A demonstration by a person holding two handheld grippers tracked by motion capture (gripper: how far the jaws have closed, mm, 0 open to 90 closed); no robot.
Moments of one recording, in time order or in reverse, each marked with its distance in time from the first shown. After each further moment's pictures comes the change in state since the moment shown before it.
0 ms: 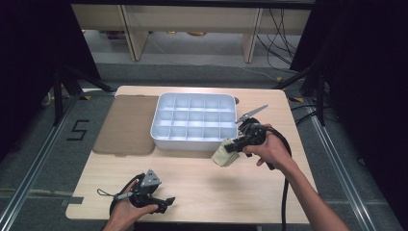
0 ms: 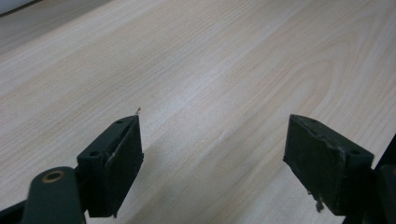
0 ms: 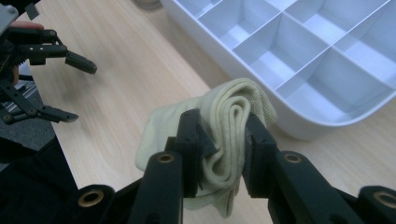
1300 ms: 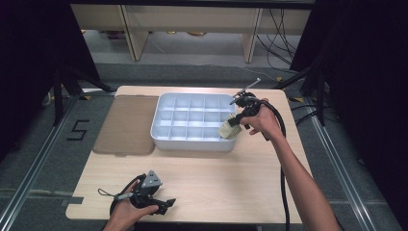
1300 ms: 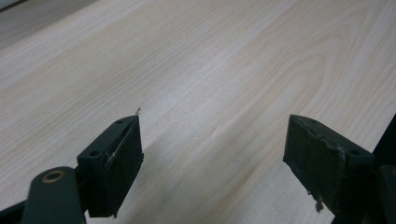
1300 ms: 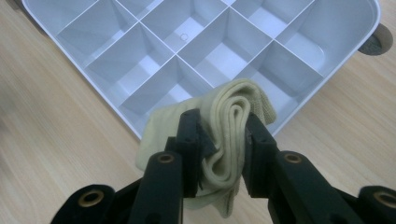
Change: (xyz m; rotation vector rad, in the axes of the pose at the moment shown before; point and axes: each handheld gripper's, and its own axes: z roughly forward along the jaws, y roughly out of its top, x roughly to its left) left arm -0.003 0.000 0.001 0.013 -0.016 0.017; right arm -0.057 0.061 0.014 0.044 -0.150 0.017
